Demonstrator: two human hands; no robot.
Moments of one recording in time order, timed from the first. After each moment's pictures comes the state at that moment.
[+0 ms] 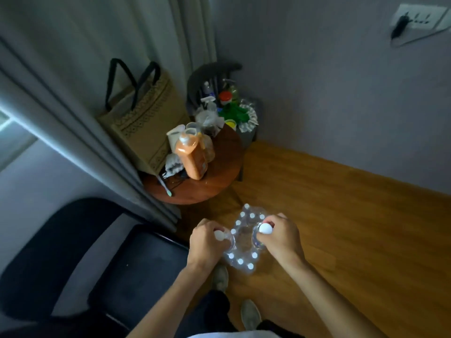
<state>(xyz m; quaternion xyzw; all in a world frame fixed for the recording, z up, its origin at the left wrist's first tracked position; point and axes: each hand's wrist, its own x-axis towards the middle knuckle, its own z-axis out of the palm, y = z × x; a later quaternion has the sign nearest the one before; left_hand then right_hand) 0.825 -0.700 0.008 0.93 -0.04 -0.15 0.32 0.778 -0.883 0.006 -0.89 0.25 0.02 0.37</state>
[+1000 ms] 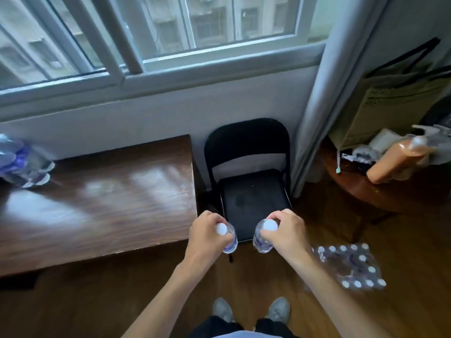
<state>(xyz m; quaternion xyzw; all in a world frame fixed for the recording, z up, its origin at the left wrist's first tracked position) 0.529 -0.449 0.063 0.87 0.37 0.06 0.31 0.655 -0.589 0.048 -0.92 -0.20 0.18 0.30</state>
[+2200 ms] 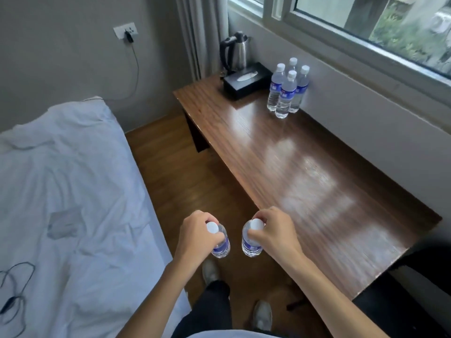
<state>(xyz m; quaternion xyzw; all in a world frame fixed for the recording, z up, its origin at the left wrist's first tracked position) 0.190 -0.328 0.059 0.45 0.83 0.18 0.27 0.363 -0.272 0.078 -0.61 -0.70 0.34 0.11</state>
